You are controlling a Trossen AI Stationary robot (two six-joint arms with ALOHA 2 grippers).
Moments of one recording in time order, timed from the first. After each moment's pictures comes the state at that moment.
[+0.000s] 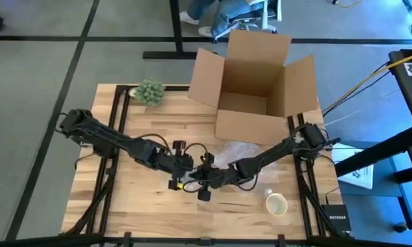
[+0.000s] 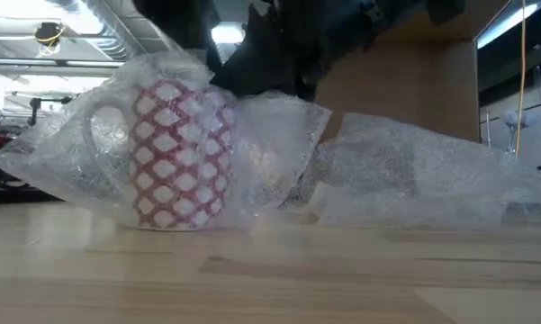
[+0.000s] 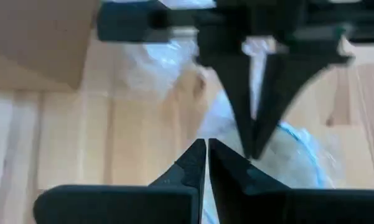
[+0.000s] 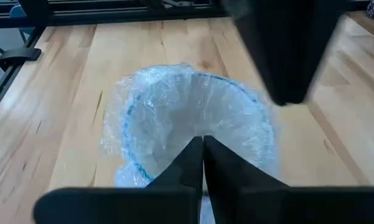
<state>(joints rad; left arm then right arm) -0.33 1.58 1.25 -0.67 -0.34 -0.15 0.37 1.97 1.20 0.18 0.38 0.28</state>
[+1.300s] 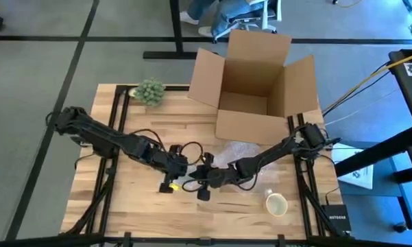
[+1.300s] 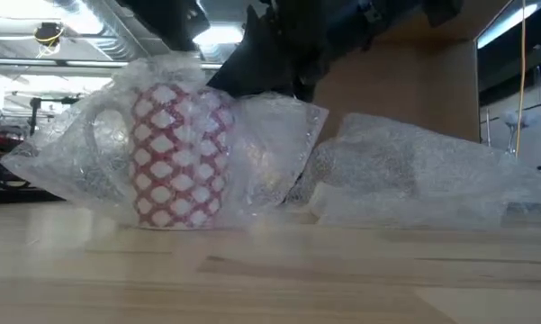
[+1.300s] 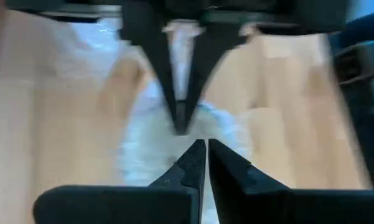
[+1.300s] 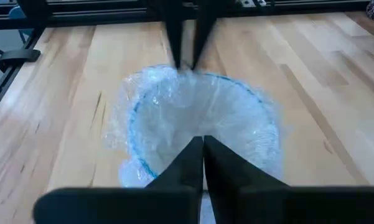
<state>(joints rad) -0.34 1.49 1.19 -0.64 -0.02 -0.21 0.37 1.97 1.21 0.18 0.38 0.28</state>
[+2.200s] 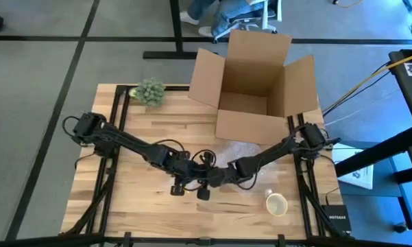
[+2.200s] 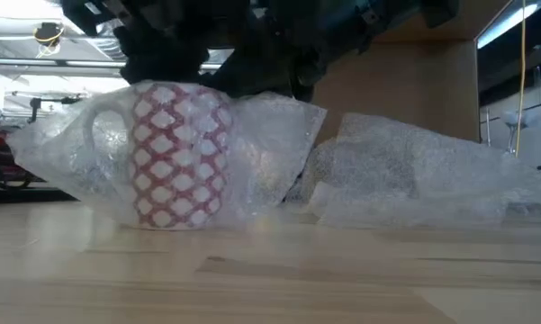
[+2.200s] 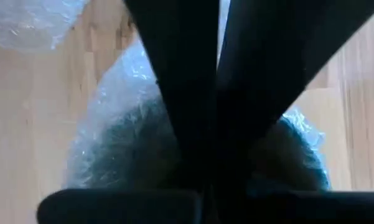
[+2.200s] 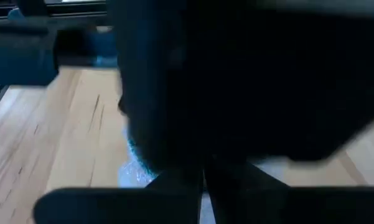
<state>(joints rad) -0.30 1.80 1.18 -0.58 -0.03 -0.20 0.37 1.97 1.21 0.19 0.37 0.28</state>
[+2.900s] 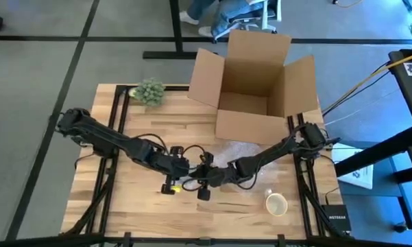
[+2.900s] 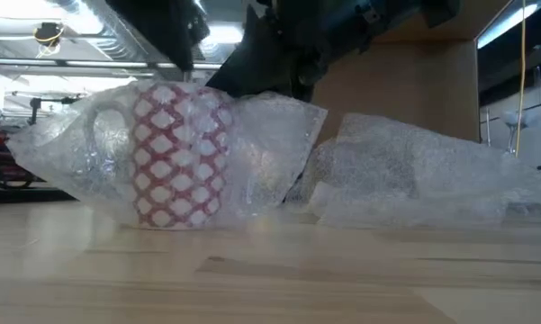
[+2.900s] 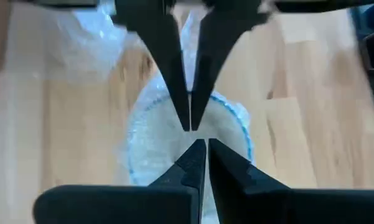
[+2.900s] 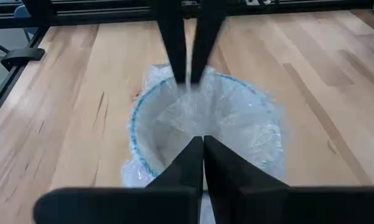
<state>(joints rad) -0.36 1.51 1.21 -0.68 -0.14 -0.17 0.37 1.97 1.21 0.18 0.35 0.28</state>
